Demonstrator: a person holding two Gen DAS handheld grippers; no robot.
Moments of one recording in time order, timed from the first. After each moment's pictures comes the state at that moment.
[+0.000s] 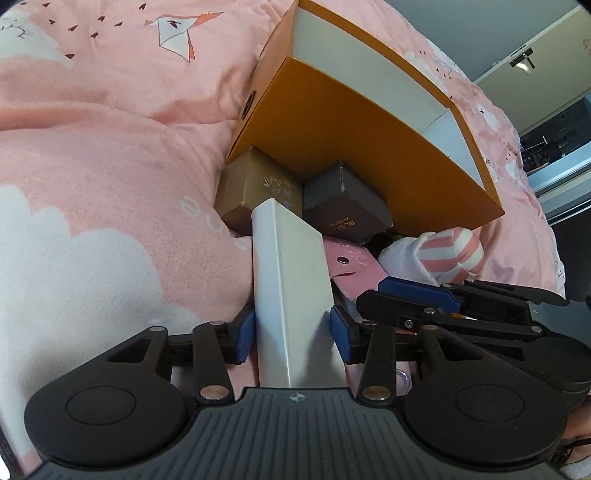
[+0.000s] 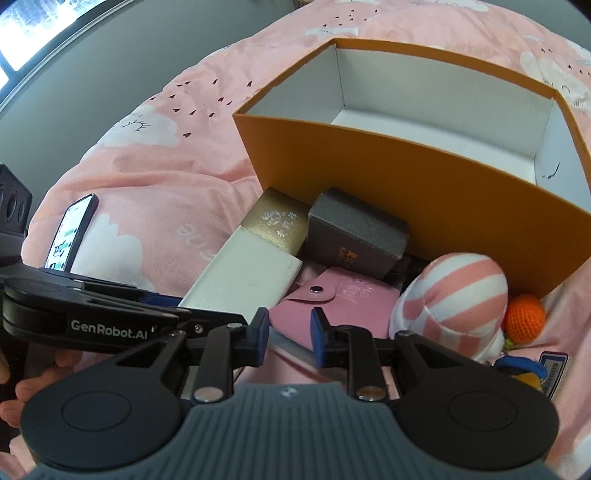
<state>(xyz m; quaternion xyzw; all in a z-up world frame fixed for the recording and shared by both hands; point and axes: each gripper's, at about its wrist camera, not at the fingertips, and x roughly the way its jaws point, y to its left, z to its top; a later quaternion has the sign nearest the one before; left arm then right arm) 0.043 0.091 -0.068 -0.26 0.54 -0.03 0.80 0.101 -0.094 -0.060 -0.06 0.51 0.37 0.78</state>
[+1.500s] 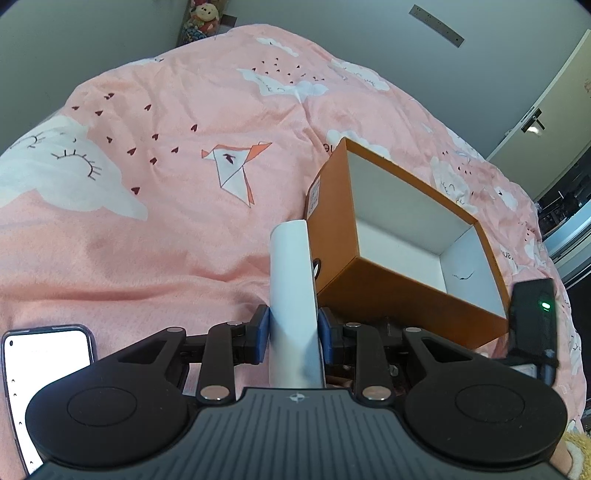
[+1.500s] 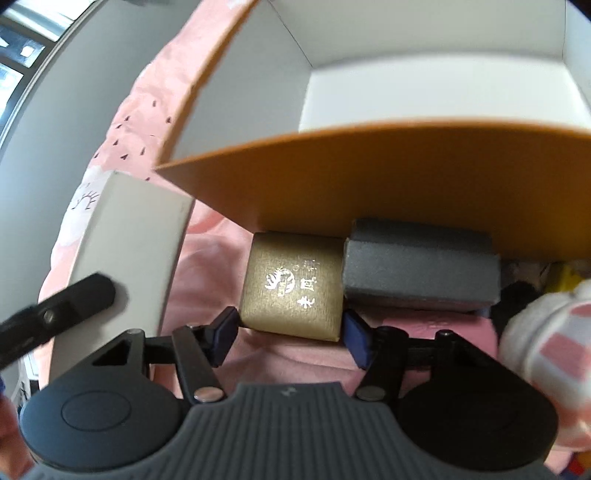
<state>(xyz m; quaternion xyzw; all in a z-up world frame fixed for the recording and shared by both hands) 0.057 0.156 -0.009 -0.23 0.43 0.04 0.87 0.162 -0.032 -0.095 0.09 0.60 0.30 0.73</state>
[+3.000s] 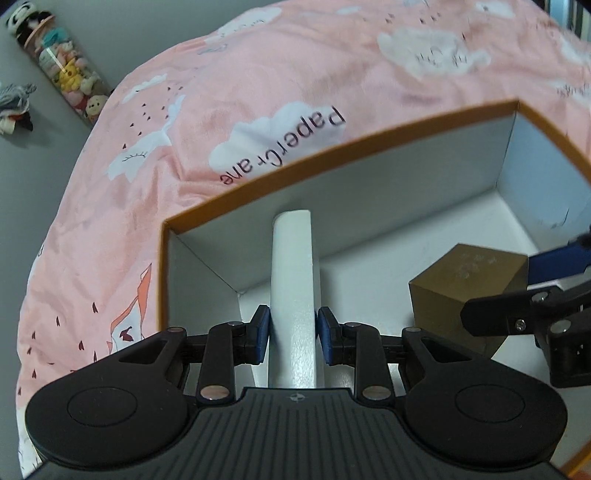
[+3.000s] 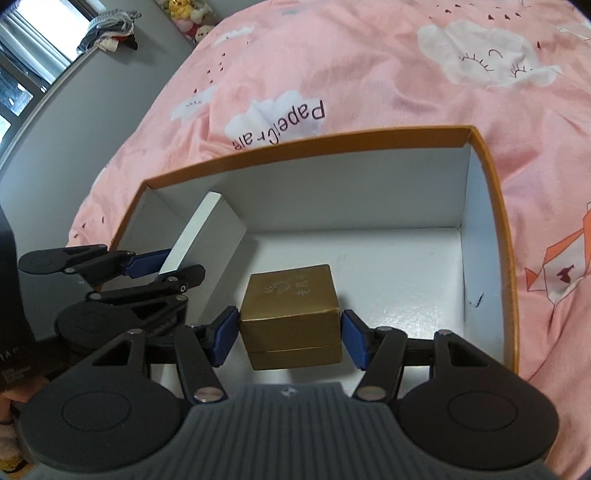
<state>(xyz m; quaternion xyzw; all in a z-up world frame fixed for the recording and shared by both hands) 0.286 0.008 -0.073 0.17 0.52 0.03 0.84 0.297 -0.137 -0.054 0.08 0.54 0.28 0.79</state>
